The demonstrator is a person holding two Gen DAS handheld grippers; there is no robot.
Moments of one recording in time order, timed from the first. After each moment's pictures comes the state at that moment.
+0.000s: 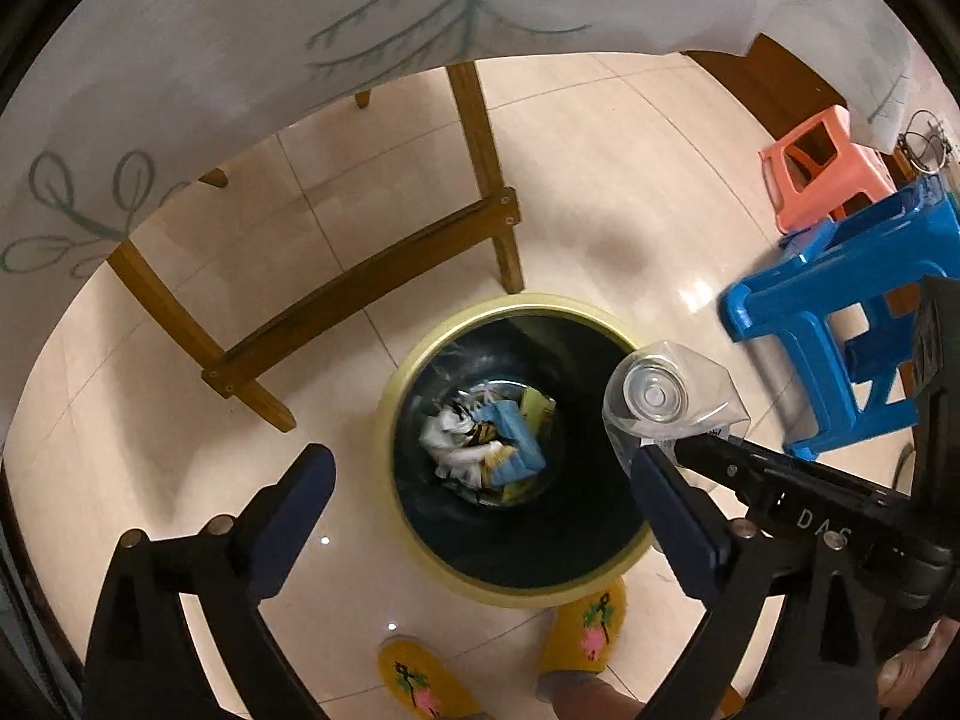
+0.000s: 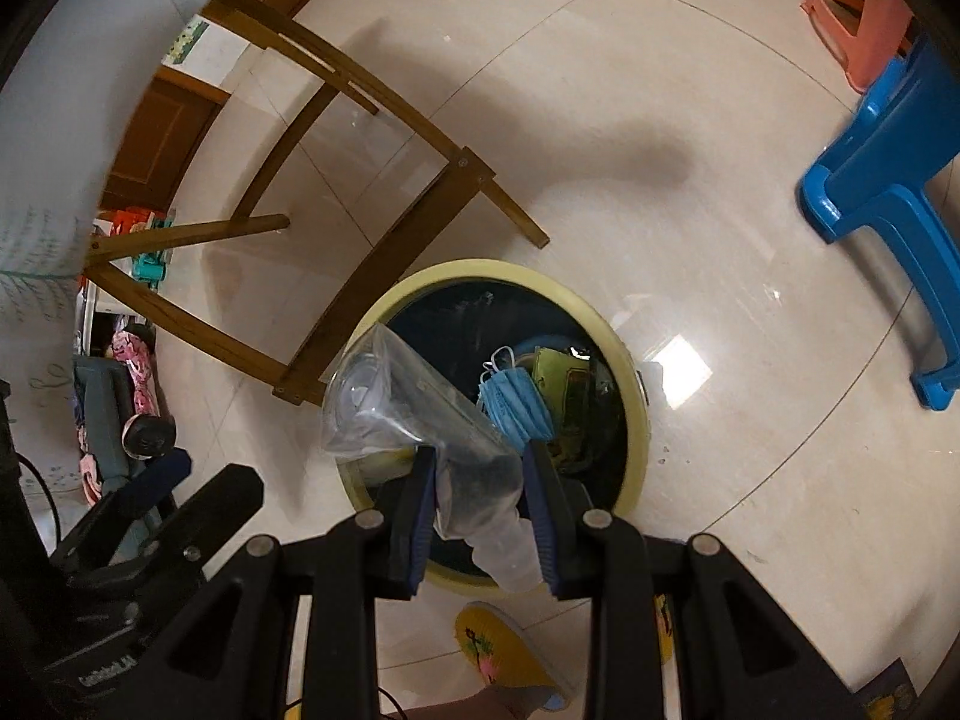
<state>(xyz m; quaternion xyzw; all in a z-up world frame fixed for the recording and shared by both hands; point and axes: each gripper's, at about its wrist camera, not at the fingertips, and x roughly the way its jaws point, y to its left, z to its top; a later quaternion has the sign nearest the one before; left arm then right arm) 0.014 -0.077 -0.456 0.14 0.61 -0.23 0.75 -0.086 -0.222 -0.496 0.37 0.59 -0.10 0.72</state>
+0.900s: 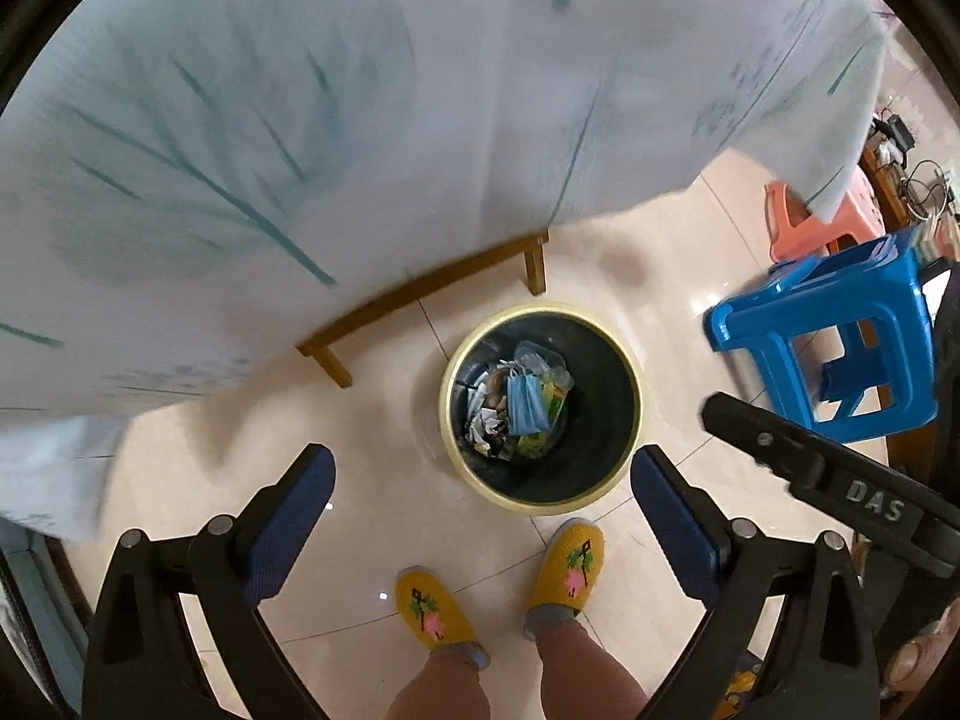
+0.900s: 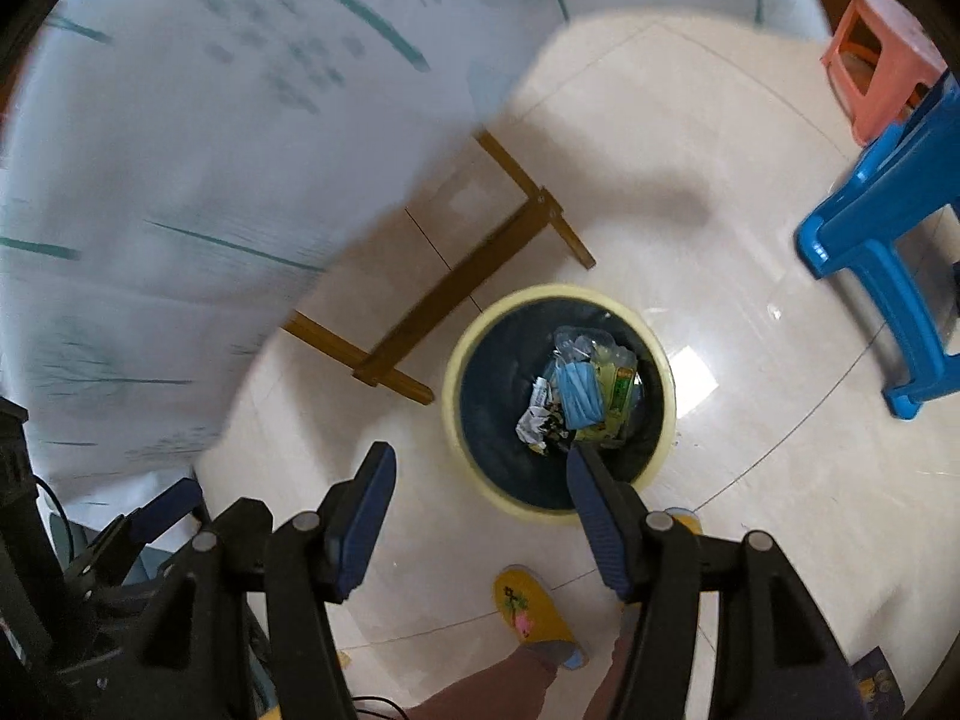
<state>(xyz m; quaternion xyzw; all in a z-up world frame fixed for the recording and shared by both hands) 0.005 -0.024 -0.301 0.12 0.63 -0.19 0.75 -0.079 -0.201 -0.338 0.36 0.58 -0.08 0.73</state>
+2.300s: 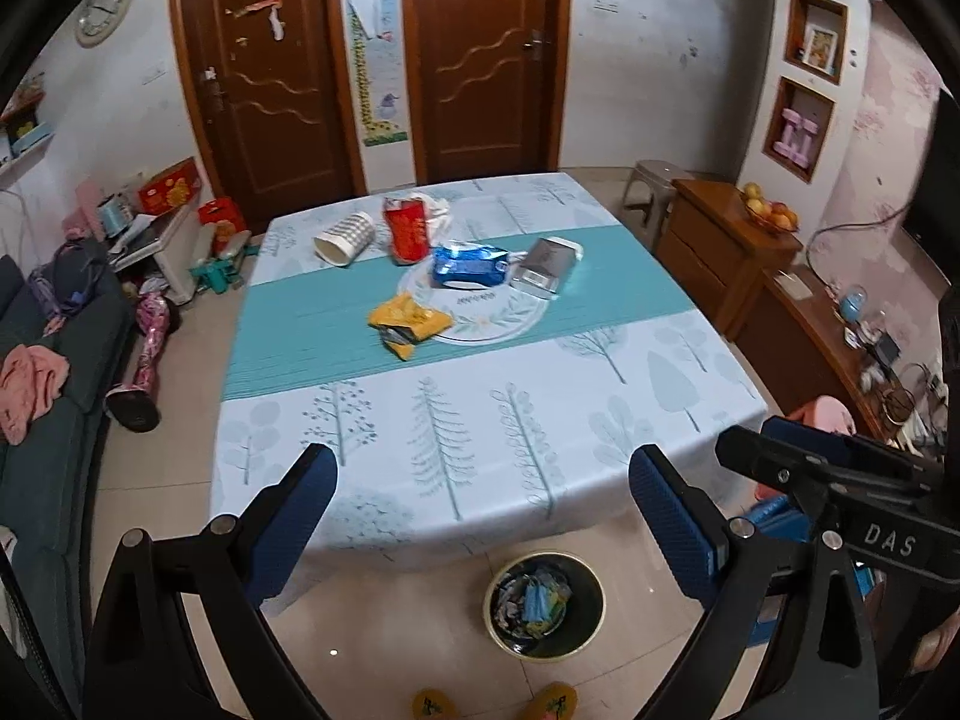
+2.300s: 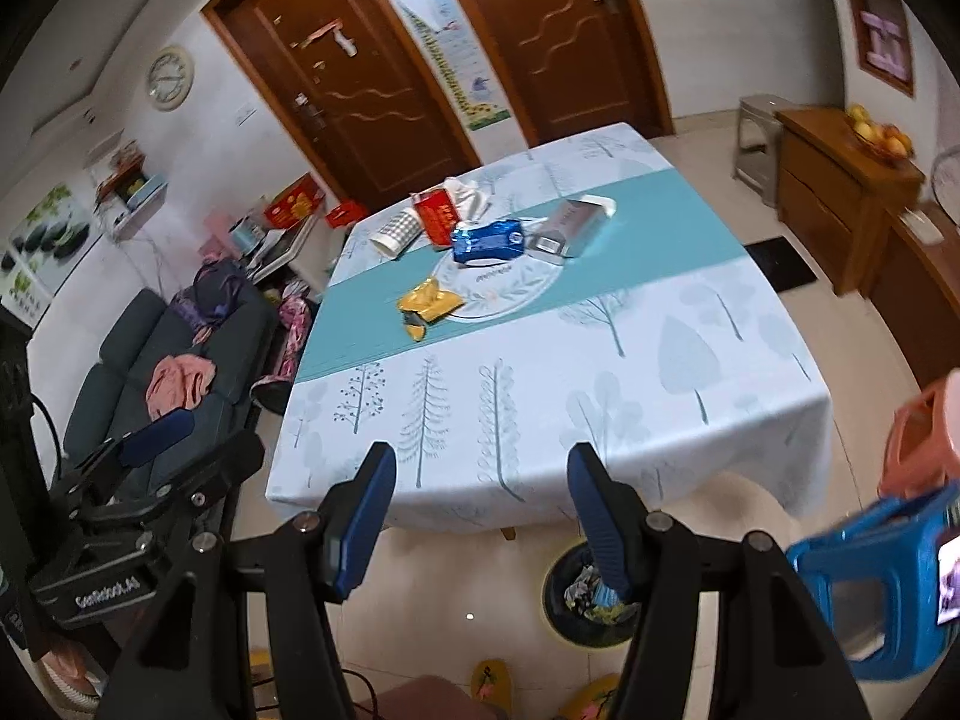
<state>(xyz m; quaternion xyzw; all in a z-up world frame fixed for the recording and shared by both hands) 0.006 0.019 0.046 0.05 0.41 -0.11 0.90 -0.008 -0.176 0.001 0.17 0.45 0.09 0.87</state>
